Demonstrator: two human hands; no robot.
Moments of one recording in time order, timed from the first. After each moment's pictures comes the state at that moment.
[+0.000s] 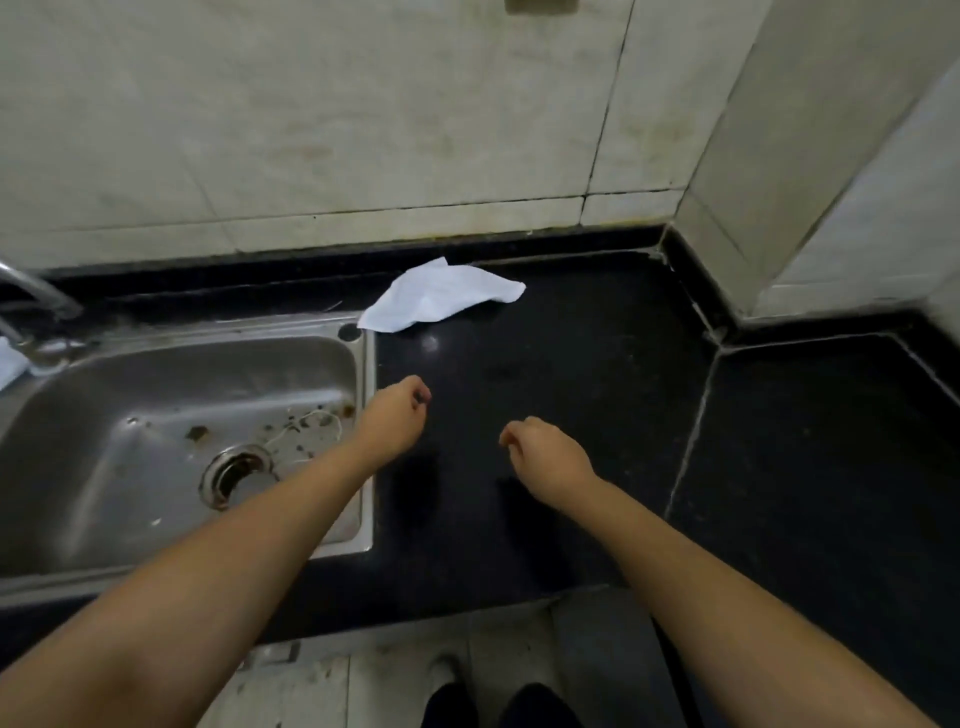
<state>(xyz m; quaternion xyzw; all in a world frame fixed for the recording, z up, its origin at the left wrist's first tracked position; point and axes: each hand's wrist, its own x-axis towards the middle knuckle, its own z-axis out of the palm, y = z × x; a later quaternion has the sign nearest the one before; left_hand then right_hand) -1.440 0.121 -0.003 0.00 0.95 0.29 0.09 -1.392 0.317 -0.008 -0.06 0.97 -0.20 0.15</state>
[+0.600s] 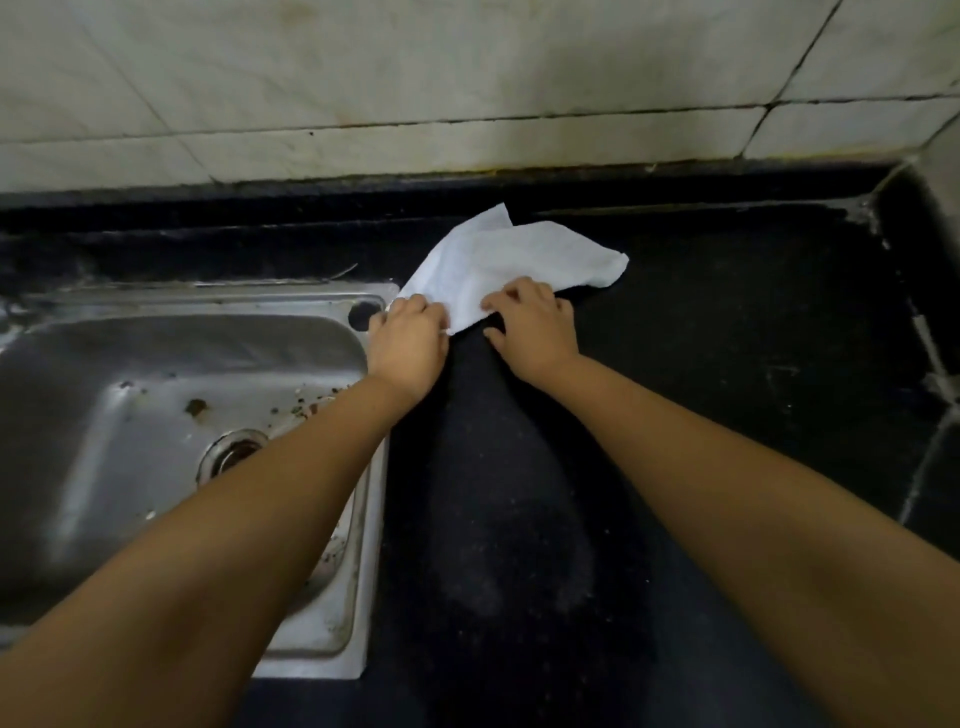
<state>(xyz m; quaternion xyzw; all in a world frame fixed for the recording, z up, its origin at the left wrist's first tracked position) -1.611 0.101 -0.075 -0.03 0.99 0.10 0.04 -1.641 0.251 -0.084 -0.14 0.97 -0.18 0.09</state>
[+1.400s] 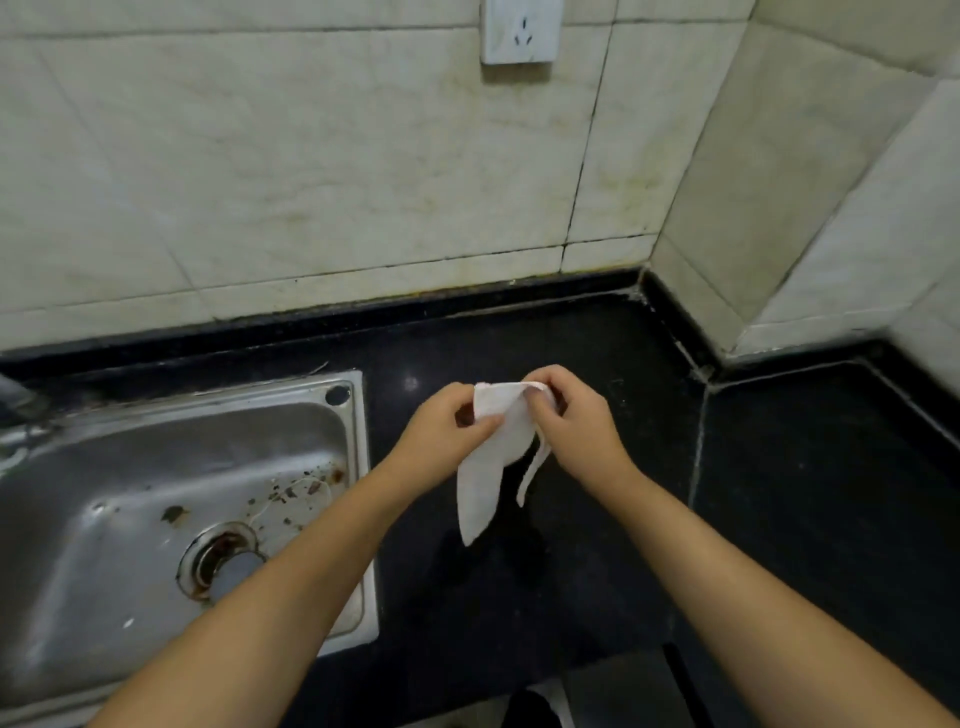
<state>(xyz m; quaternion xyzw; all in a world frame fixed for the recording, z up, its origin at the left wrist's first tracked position) -1.463 0.159 0.063 0.15 0.85 0.50 0.08 -1.434 0.322 0.074 0.00 0.85 -0.53 -0.07</state>
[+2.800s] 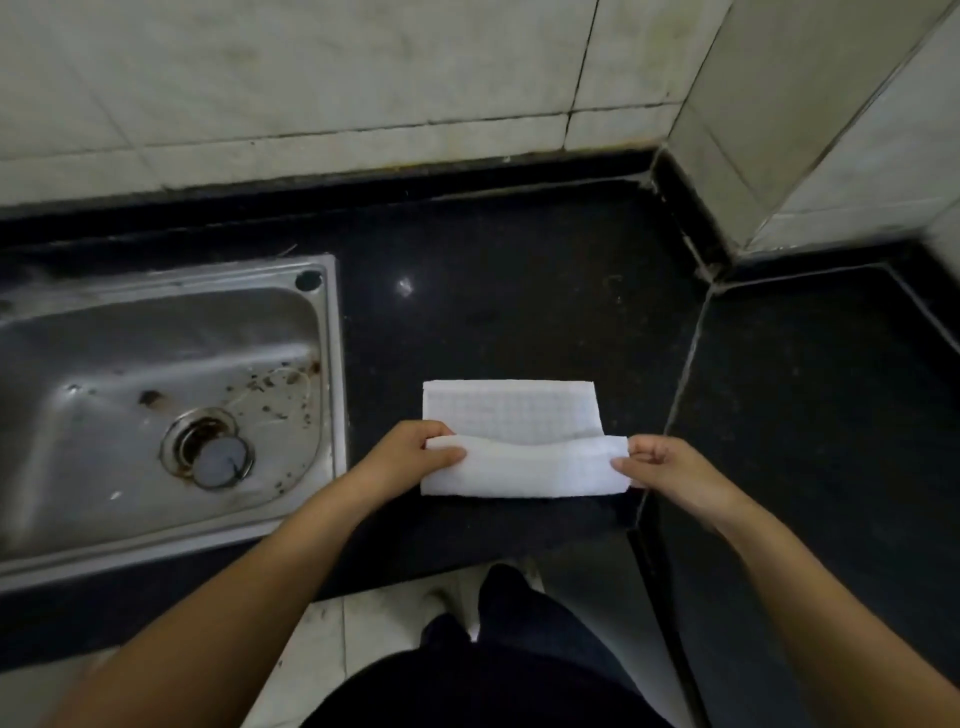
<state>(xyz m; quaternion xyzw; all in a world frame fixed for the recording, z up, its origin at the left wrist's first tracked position) -1.388 0.144 -0.040 0.03 0.83 0.47 0.30 -1.328 0.437 -0.006 0.15 0.79 -0.53 0.26</state>
